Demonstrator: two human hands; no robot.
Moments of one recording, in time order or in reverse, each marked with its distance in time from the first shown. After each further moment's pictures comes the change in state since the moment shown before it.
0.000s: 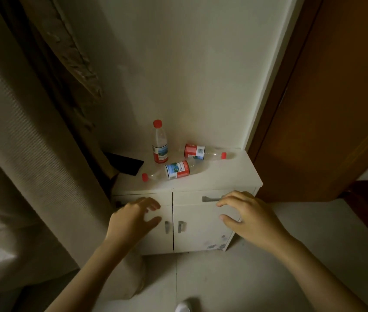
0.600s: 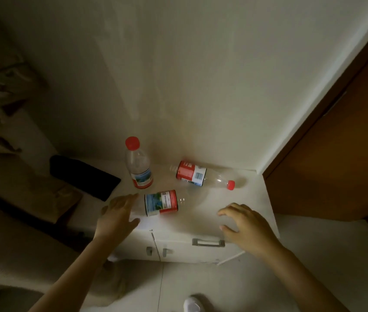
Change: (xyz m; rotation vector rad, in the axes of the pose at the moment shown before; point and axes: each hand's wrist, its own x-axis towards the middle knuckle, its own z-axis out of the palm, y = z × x) left_hand 0.220 -0.064 0.106 0.090 -0.089 -0.341; right_hand 0.193 0.176 0.057 0.006 -0.287 0.054
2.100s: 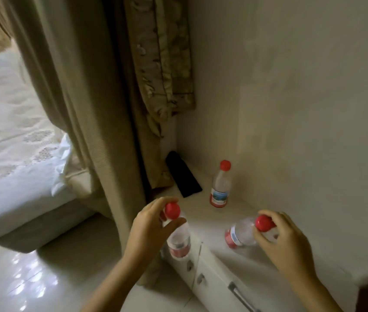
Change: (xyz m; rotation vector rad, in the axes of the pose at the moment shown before) left_hand -0.150 0.074 -0.084 -0.365 0.702 -0.311; right_hand 0.063 -0.046 -0.053 0.224 0.353 -0.457
